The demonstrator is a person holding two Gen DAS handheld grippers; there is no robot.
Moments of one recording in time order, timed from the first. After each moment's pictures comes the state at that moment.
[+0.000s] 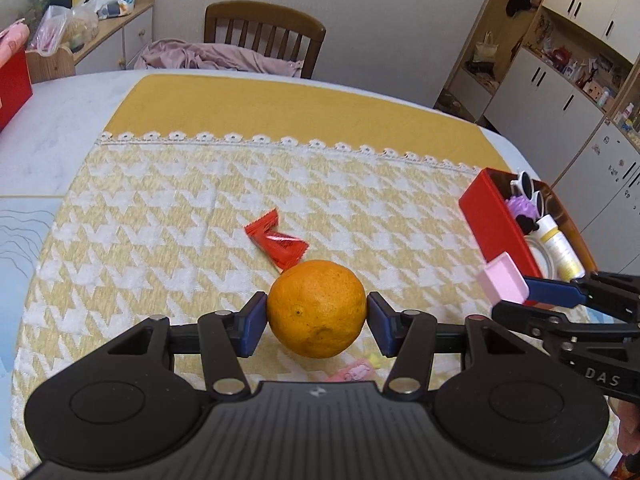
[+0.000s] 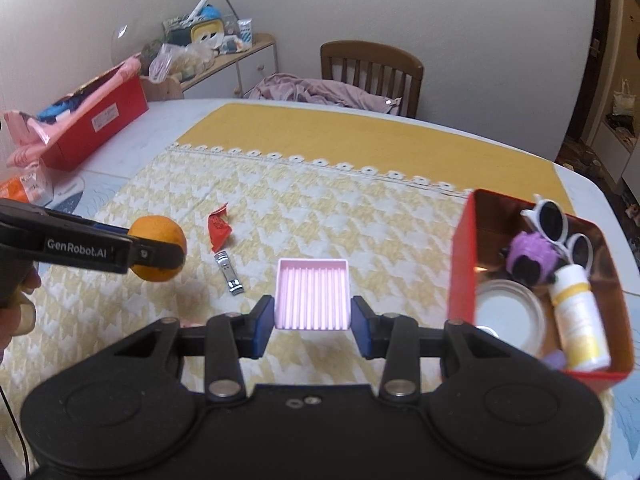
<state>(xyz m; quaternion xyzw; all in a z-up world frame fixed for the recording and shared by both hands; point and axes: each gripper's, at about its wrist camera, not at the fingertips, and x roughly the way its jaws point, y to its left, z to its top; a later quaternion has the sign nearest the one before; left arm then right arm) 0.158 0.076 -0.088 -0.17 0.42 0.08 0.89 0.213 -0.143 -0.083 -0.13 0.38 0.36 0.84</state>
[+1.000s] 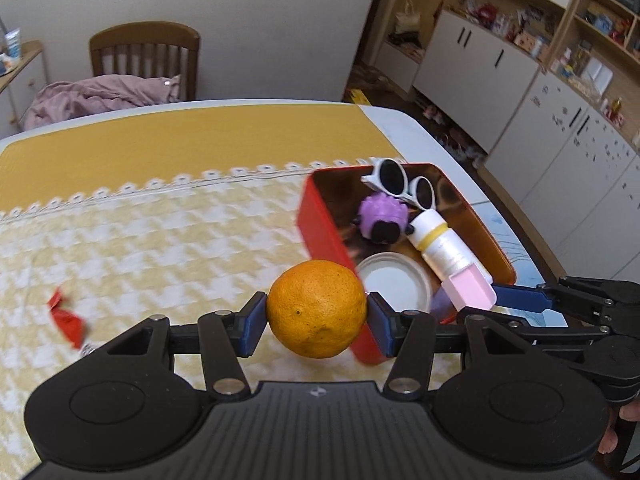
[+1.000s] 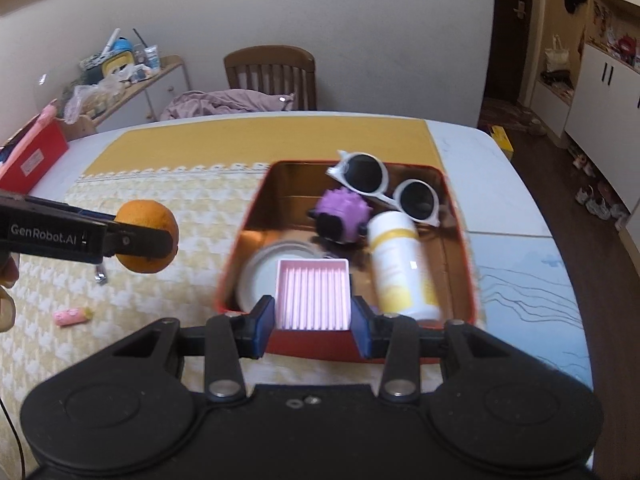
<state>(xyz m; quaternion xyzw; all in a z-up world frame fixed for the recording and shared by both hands) 0.264 -0.079 -0.068 -0.10 0.43 -0.02 0.90 0.280 -0.287 -0.088 -0.08 0.39 0.28 0.87</state>
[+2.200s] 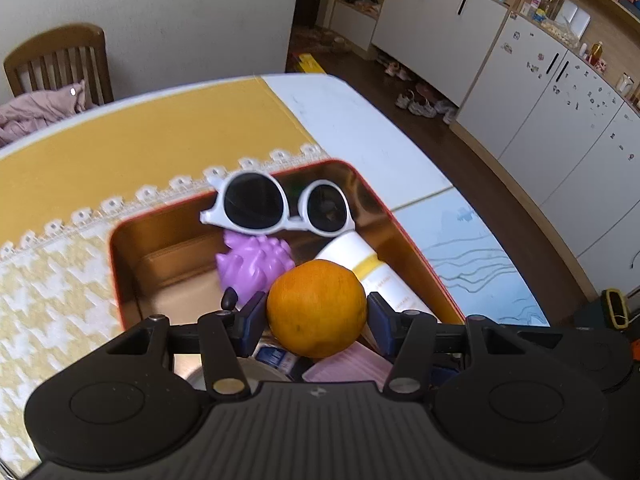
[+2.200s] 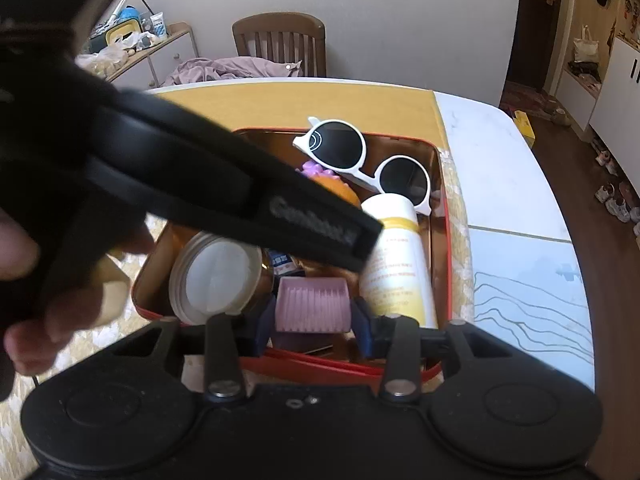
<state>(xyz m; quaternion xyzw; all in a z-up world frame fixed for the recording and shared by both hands) 0.386 -0.186 -0.106 -0.07 0.47 -0.07 0.88 0.331 -0.298 -0.117 -0.11 0.42 0.32 0.84</state>
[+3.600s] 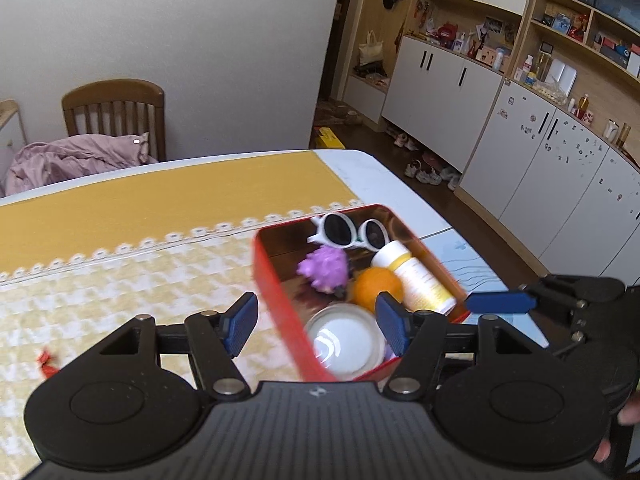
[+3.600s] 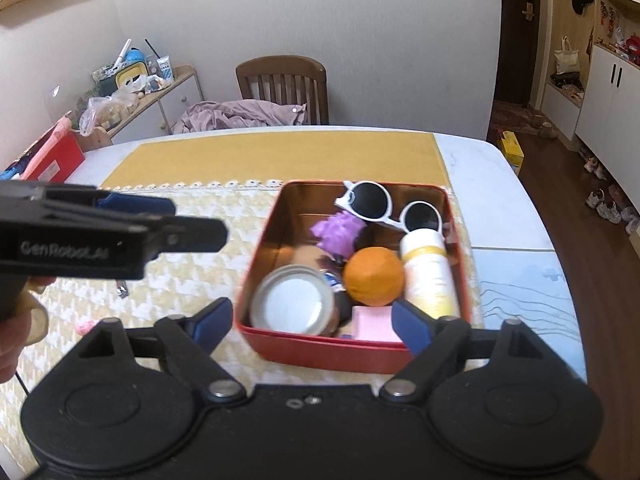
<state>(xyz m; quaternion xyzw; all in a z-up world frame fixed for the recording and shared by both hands) 0.252 -0.103 -0.035 -0.07 0.36 -0.05 0.93 0.277 -0.283 -0.066 -0.07 0.39 0.31 0.87</state>
